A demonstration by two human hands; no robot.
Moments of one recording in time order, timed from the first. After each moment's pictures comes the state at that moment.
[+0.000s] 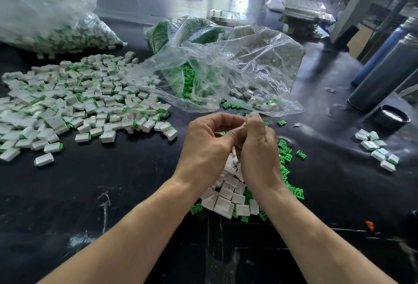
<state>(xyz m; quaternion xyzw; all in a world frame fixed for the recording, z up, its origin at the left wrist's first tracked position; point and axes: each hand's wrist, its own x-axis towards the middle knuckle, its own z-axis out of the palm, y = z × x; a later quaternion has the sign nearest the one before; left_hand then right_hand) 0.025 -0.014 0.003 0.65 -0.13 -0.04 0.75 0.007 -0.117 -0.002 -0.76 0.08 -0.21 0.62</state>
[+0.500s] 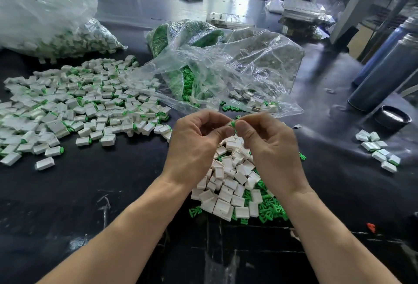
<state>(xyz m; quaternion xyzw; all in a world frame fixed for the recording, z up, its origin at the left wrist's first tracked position) 0.033 0.002 0.005 0.71 -0.14 0.02 0.69 0.003 -0.153 0.000 -0.79 -0.02 -0.21 0.57</state>
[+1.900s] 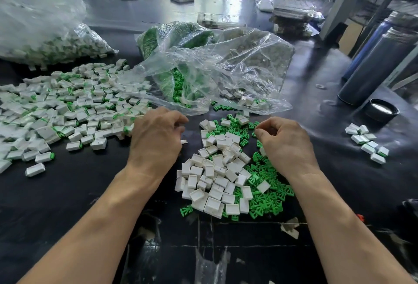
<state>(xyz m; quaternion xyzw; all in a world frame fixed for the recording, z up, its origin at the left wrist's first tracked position) 0.064 0.036 -0.004 0.94 -0.12 0.17 0.27 0.012 -0.201 0.004 -0.91 0.21 -0.13 0.33</state>
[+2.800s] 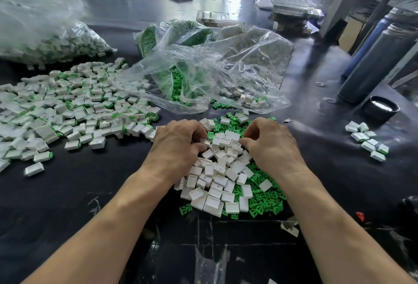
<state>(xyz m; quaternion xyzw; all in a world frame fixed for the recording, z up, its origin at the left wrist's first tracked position) 0.053 0.017 -0.008 0.93 -0.17 0.04 0.31 0.013 -0.179 0.008 -0.95 0.18 -0.06 0.25</state>
